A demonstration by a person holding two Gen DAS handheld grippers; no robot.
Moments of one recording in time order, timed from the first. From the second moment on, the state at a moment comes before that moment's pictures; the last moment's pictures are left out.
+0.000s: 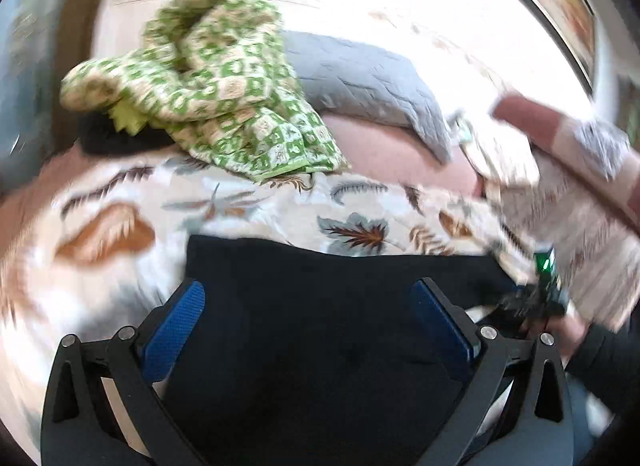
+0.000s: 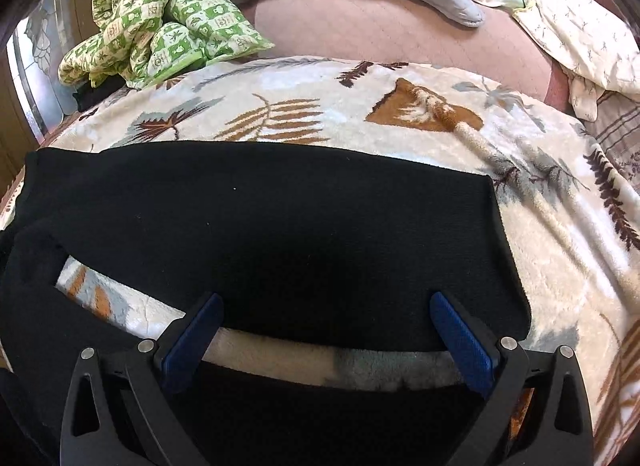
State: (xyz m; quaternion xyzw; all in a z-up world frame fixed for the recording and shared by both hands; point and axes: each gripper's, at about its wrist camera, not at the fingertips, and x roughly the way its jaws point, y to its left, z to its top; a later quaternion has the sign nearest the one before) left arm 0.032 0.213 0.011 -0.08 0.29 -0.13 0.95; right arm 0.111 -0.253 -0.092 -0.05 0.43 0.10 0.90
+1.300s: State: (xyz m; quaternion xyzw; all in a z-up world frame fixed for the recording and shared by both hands) left arm 0.128 0.223 -0.019 0.03 0.39 -0.12 0.91; right arm 0.112 -0.266 -0.077 0.01 0.42 0.12 0.90
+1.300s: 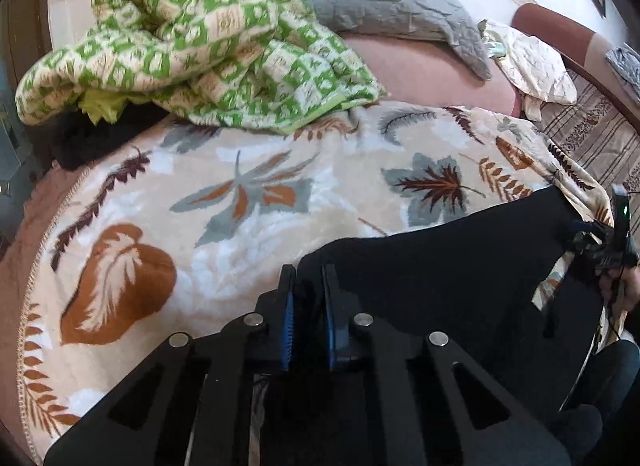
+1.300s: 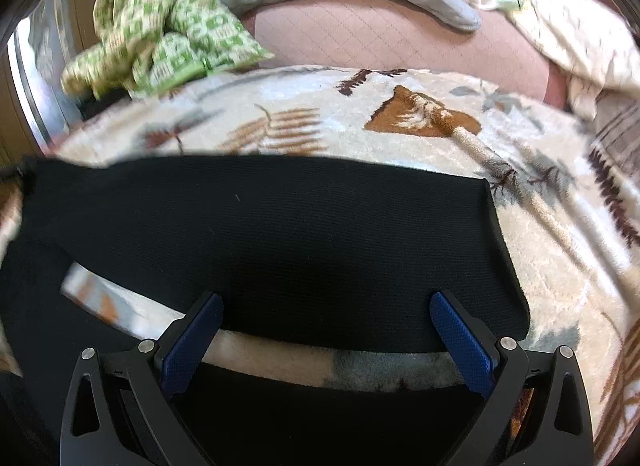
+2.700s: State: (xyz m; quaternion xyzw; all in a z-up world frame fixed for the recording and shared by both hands) left arm 0.124 0.262 -0.024 -0.04 0.38 -0.14 0.91; right arm 0.200 -0.366 -0.038 0.15 0.46 0.11 0.87
